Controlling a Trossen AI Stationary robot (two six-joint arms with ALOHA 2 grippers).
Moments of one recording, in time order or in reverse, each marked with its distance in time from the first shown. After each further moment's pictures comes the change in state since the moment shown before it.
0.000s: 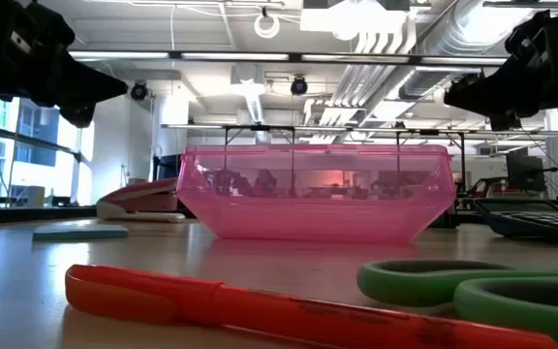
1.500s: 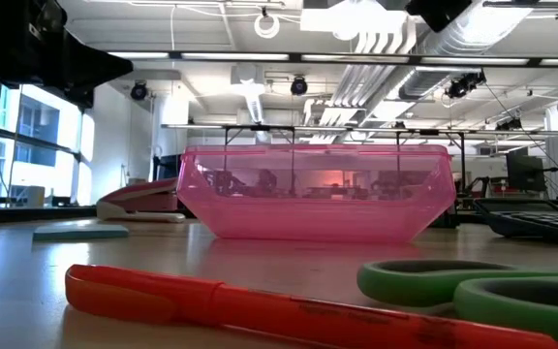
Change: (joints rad) left arm 0.001 0.000 0.000 0.149 -0.101 0.159; right arm 0.153 0.932 0.958 -0.654 -0.321 0.060
